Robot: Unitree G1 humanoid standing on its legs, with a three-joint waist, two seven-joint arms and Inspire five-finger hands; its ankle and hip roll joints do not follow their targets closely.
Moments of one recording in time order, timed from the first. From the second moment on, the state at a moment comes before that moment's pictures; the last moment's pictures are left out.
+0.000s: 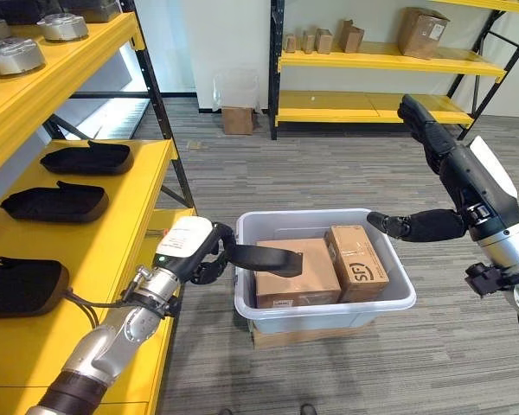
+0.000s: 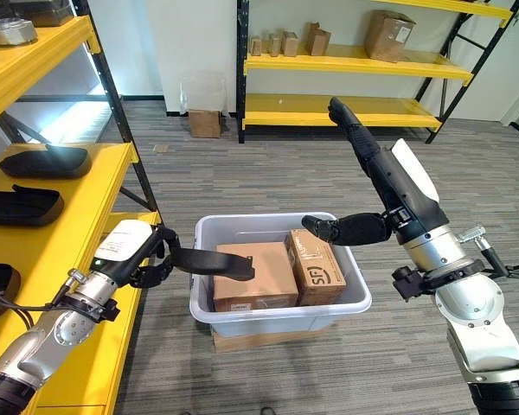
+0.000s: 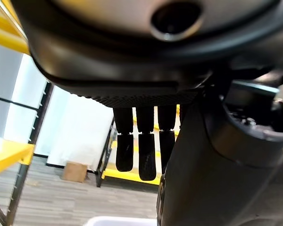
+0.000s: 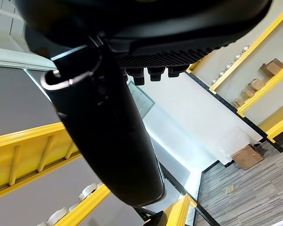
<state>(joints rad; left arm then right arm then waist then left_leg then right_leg) -0.09 0.76 -0.17 0.06 0.55 -0.28 0.16 -0.04 -0.87 -0.13 -0.26 0.28 -0.30 0.14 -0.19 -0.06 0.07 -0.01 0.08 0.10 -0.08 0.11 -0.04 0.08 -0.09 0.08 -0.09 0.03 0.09</state>
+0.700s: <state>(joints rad) -0.02 0.72 -0.07 0.03 0.52 -0.28 0.19 -0.04 -0.83 -0.11 -0.26 0.29 -0.27 0.19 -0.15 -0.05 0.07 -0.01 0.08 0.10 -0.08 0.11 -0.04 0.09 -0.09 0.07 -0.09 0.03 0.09</state>
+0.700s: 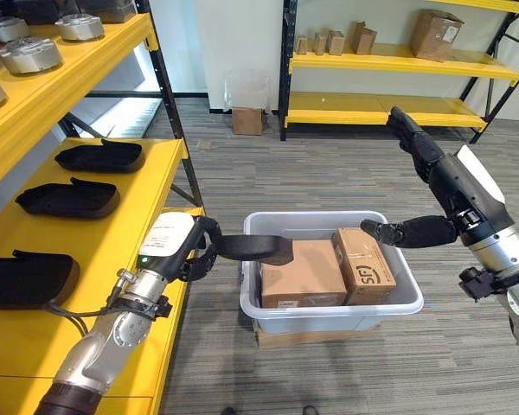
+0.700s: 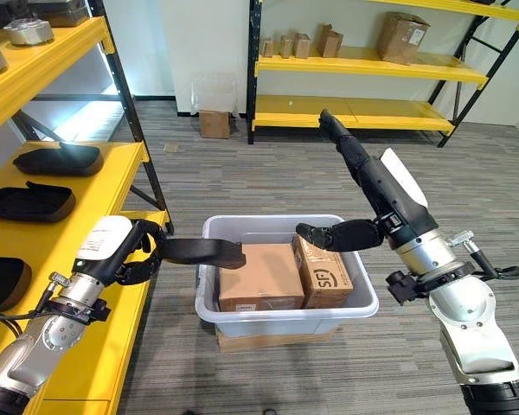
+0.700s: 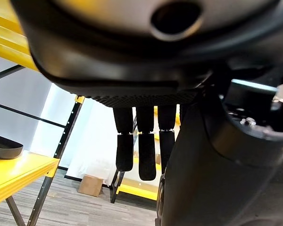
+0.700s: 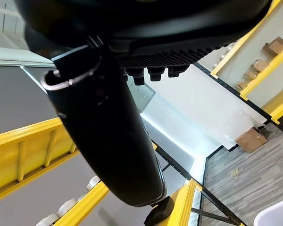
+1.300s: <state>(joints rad) 0.07 0.72 0.05 -0.09 0.52 -0.29 0.21 0.02 -0.79 -0.09 -0.25 0.29 -0.25 0.20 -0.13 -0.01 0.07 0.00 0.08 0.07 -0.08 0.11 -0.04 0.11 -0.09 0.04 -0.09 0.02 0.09</state>
